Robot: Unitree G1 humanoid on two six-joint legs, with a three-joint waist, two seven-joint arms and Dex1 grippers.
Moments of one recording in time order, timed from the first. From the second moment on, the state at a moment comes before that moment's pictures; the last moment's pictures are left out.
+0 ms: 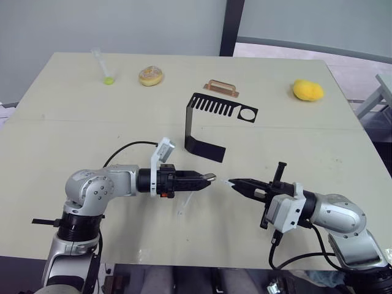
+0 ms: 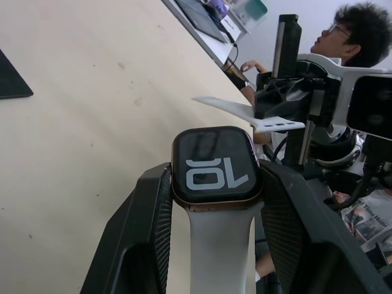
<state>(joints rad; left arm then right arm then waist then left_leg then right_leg) -0.51 0.48 0.00 -0.22 -0.90 1.23 -0.72 -0.04 -0.66 0.02 -0.38 0.03 -0.41 0.85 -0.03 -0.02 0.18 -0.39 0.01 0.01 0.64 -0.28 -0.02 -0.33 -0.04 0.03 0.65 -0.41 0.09</state>
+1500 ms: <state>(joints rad) -0.50 0.45 -0.01 -0.22 -0.90 1.24 -0.69 -0.06 -0.66 0.05 -0.35 0.02 -0.42 0.84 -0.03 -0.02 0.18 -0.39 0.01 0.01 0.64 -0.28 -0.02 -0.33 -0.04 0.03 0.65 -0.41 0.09</state>
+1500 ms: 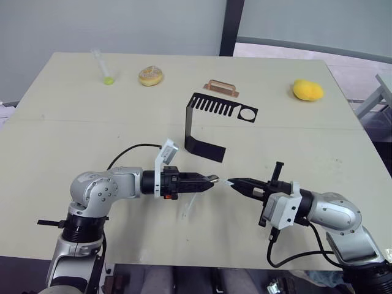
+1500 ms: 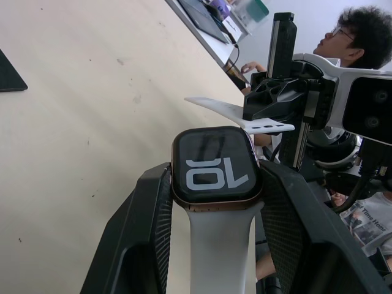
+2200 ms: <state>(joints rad) -0.50 0.45 -0.01 -0.22 -0.90 1.24 -0.68 -0.05 -0.66 0.06 -0.35 0.01 -0.44 0.83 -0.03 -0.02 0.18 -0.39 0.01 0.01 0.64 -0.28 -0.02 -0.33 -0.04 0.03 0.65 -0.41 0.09</state>
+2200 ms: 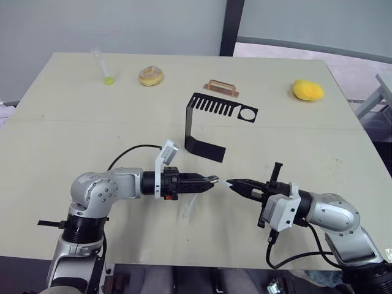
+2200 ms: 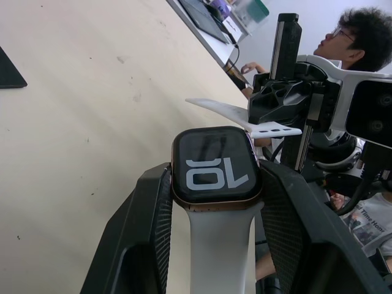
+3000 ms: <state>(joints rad) -0.50 0.45 -0.01 -0.22 -0.90 1.24 -0.69 -0.06 -0.66 0.06 -0.34 0.00 -0.46 0.82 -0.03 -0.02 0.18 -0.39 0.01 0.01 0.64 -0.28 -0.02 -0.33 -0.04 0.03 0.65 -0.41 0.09</state>
